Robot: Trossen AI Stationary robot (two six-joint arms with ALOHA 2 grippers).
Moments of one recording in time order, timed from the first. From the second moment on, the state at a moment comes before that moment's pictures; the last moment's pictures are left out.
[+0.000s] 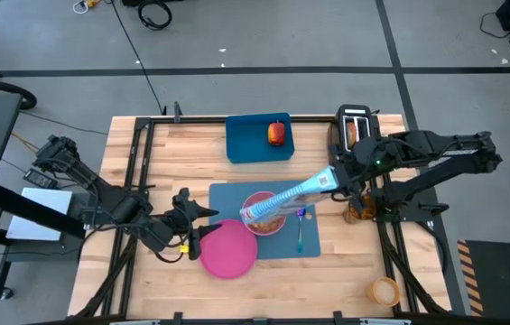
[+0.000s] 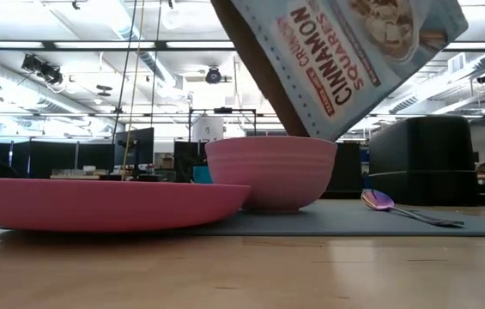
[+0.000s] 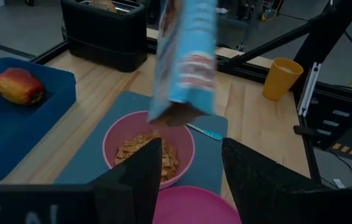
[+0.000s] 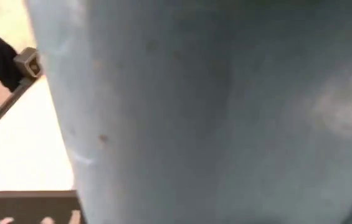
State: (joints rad) left arm -0.63 1.19 0.97 -0.31 -0.79 -0.58; right arm 0.15 1.00 1.21 -0.89 -0.03 -0.25
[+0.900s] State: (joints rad) left arm -0.68 1.19 0.97 -0.29 -0.79 -0.59; right arm 0.11 1.11 1.21 -0.76 0.04 -0.34
